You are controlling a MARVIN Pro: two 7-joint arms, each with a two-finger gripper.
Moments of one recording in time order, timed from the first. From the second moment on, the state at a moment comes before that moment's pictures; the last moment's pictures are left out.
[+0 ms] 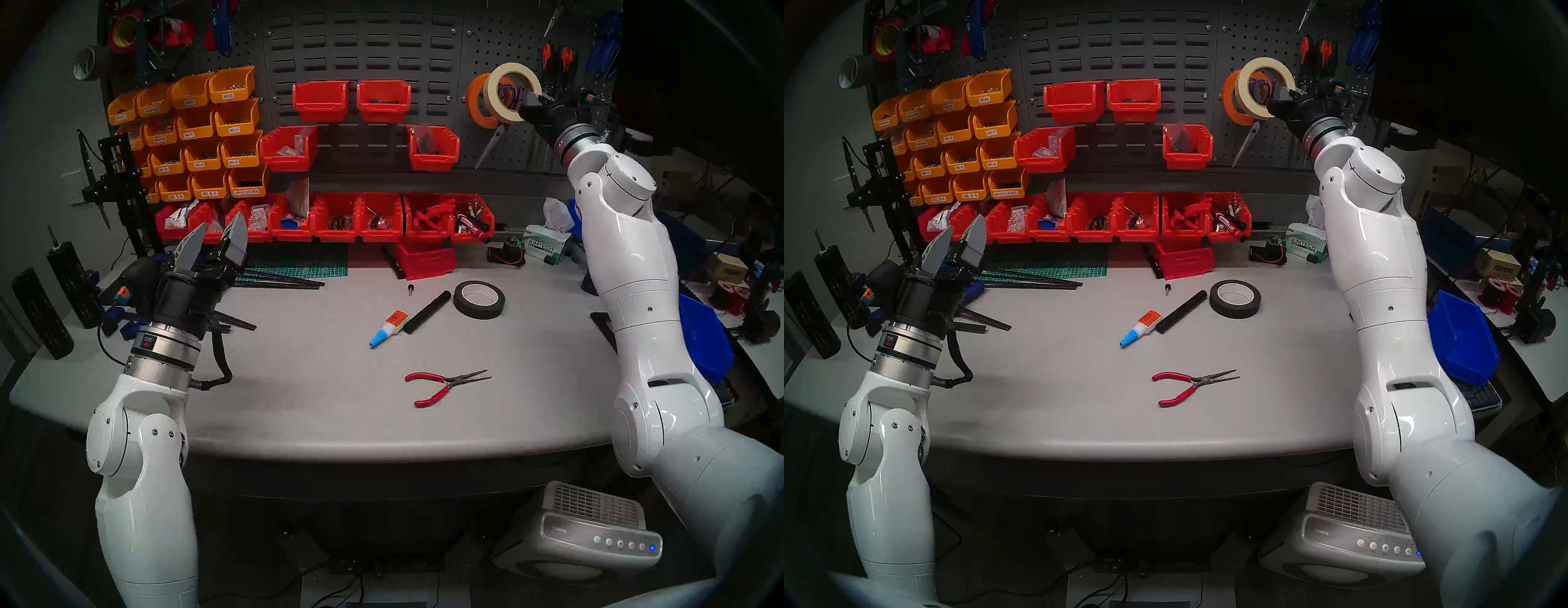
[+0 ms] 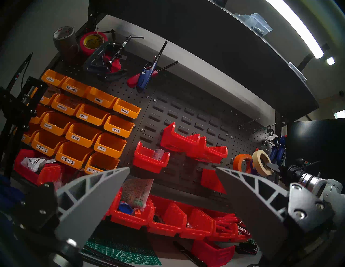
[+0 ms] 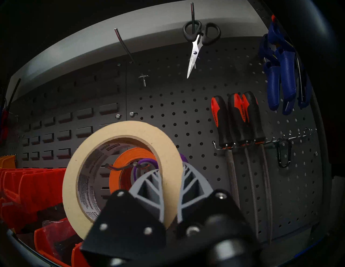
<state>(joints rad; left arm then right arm) 1.90 -1.59 -1.94 -2.22 -0.64 0.04 -0.46 -0.70 -1.23 1.47 -1.33 0.50 0.22 0.09</state>
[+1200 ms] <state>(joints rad) 1.90 -1.60 -1.94 -2.22 -0.64 0.04 -0.46 -0.59 -1.23 1.38 -1.20 0.39 0.23 0.11</state>
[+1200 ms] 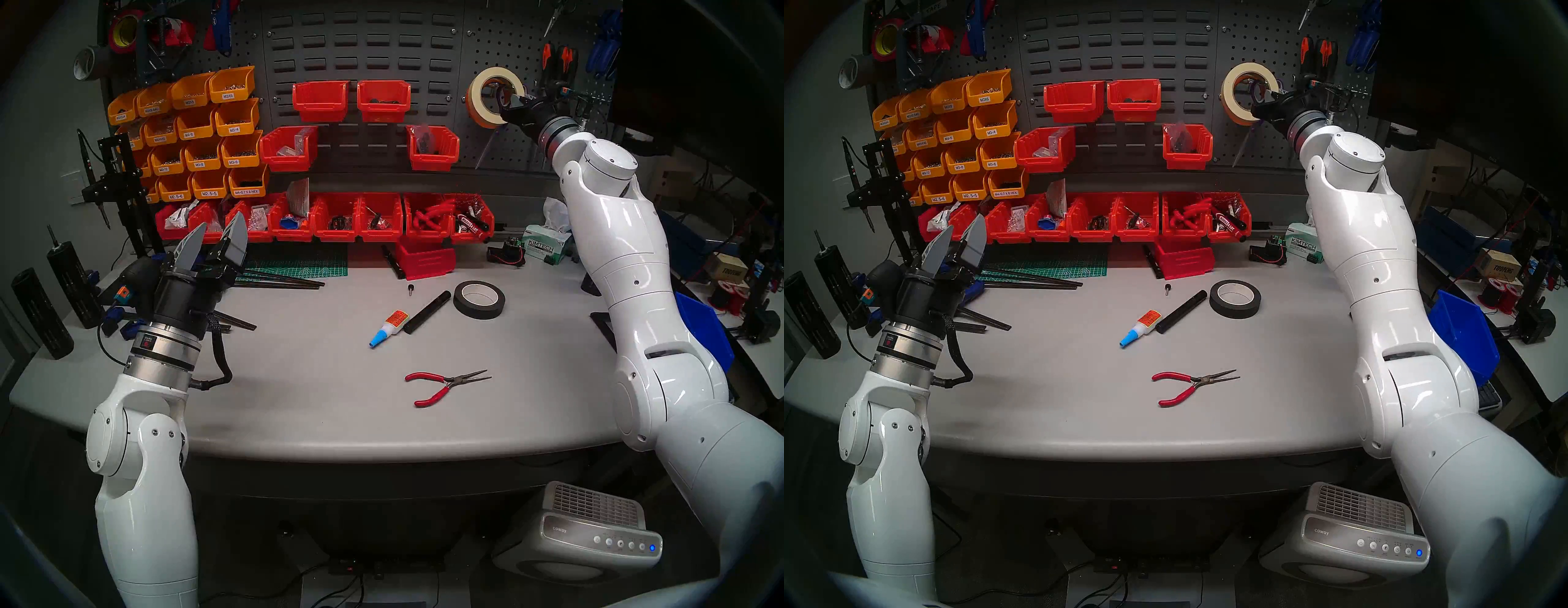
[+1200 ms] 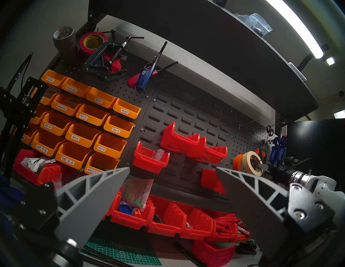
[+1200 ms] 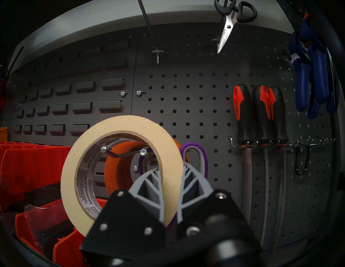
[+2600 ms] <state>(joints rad) 1.90 -1.60 -1.94 -2.22 -0.64 0.04 -0.46 -0.83 -1.14 1.49 -1.52 0.47 0.30 0.15</state>
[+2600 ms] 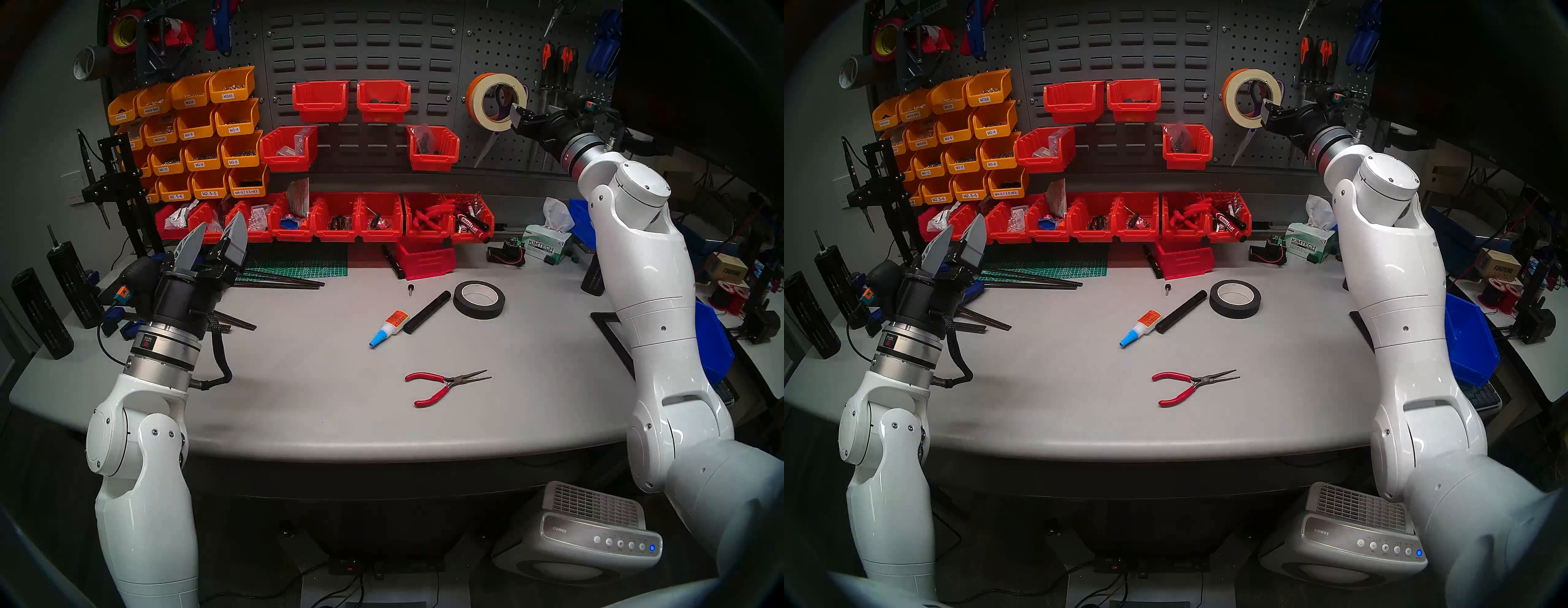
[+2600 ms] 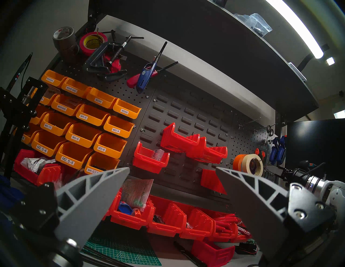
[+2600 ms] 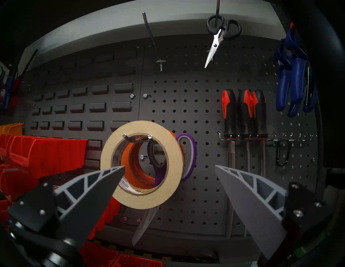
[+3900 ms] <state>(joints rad) 1.90 -1.59 -1.94 -2.22 -0.64 0.04 -0.46 -1.27 -1.12 1.65 -1.99 0.59 0.23 0.28</state>
